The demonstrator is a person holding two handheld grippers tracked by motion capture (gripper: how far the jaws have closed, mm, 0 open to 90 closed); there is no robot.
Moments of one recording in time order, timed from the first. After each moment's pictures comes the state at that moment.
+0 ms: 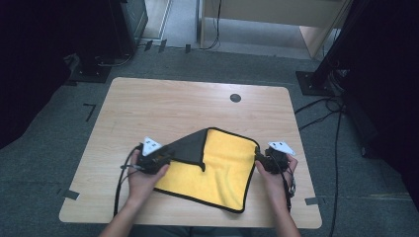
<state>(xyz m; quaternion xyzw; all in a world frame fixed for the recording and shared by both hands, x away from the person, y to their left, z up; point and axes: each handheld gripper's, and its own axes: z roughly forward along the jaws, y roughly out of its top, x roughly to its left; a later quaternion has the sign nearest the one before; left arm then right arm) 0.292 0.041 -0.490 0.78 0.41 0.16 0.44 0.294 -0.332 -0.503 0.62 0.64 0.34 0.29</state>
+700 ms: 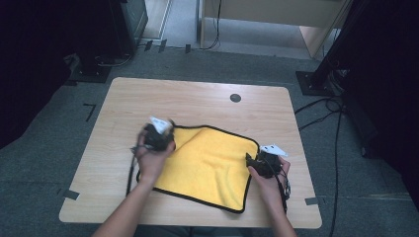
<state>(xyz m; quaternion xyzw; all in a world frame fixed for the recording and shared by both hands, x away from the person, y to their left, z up) 0.369 0.053 -0.462 0.68 0.56 0.30 0.37 0.287 -0.316 -0.510 0.61 0.67 0.34 0.25</state>
